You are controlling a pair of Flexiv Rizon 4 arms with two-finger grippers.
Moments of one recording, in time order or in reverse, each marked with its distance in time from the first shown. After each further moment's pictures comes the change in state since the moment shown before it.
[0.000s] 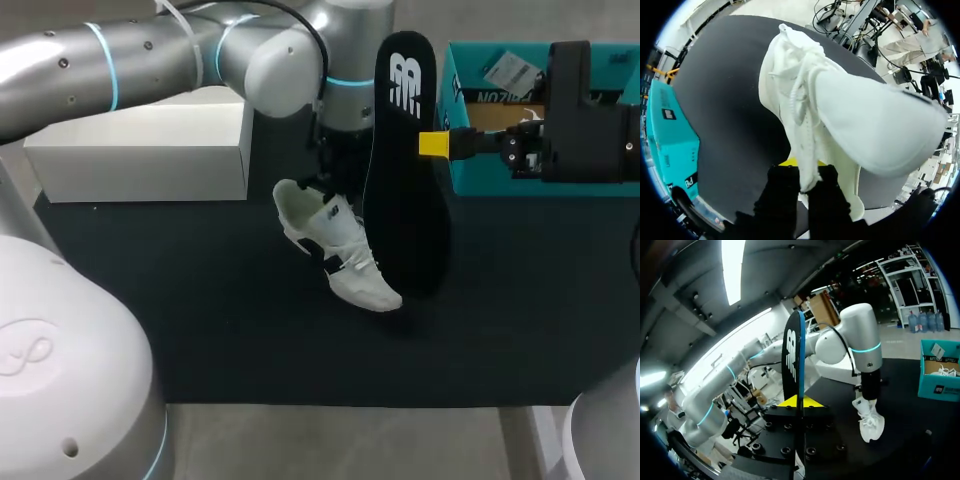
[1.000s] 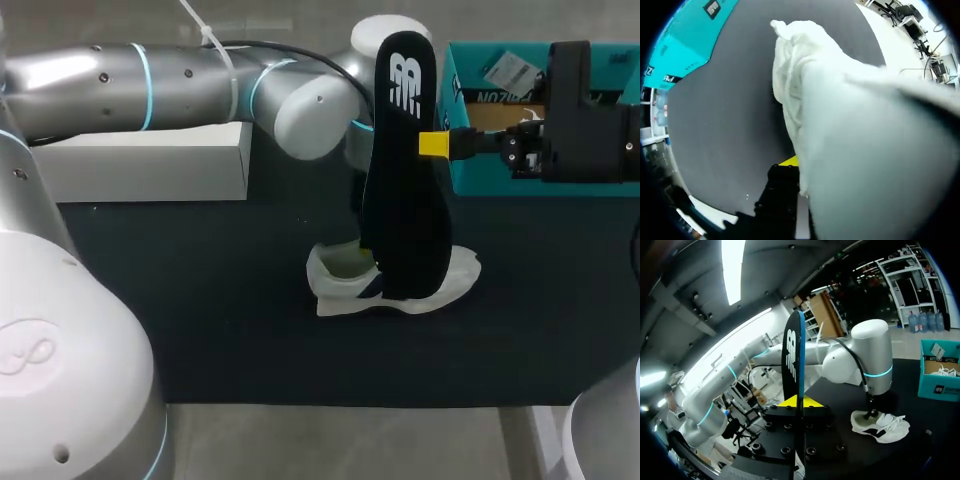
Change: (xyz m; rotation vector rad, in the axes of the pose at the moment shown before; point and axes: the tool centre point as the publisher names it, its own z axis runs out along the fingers) left arm -0.013 -0.062 0.043 0.020 -0.007 -0.963; right arm 0.000 0.000 0.000 0.000 0.000 0.000
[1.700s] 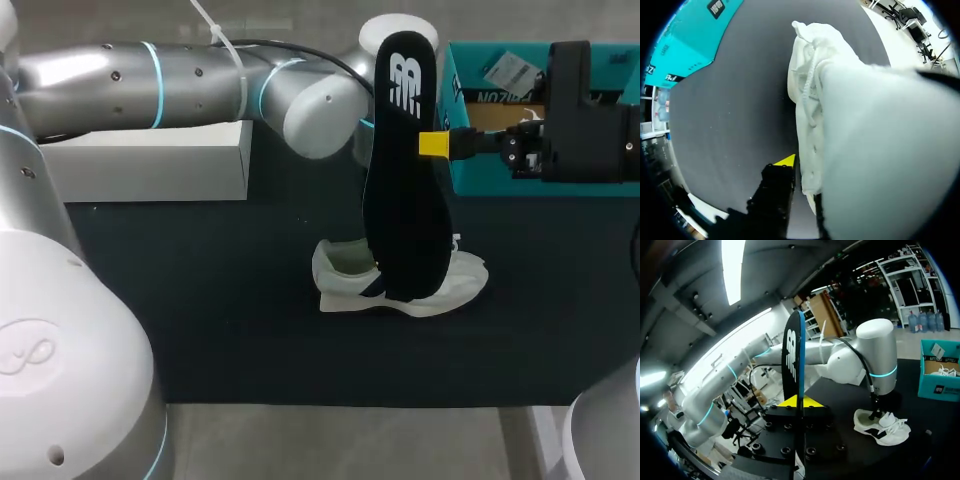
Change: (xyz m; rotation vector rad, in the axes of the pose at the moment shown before) left arm -0.011 -0.015 0.002 -0.001 -0.018 -0.075; right arm 0.000 0.000 0.000 0.000 0.000 0.000
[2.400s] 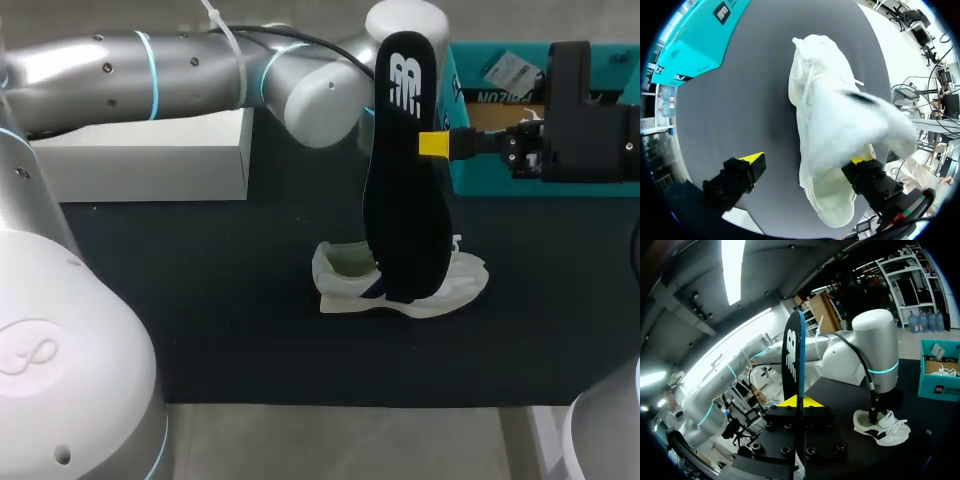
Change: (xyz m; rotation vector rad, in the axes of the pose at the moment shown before) left arm 0.006 -0.005 -0.025 -0.013 -0.030 -0.029; right arm 0.000 0.000 0.000 0.000 0.000 0.000
